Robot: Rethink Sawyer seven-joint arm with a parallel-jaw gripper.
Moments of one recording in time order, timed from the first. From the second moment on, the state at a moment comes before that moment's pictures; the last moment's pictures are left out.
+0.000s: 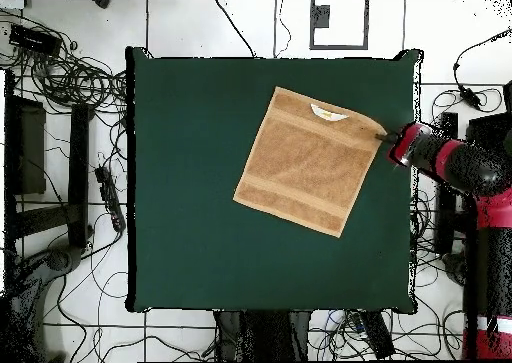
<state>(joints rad) -1.28 0.01 1.14 1.15 -0.67 1.04 0.15</state>
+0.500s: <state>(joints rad) -1.34 0.01 1.14 1.19 -0.68 0.71 0.15</state>
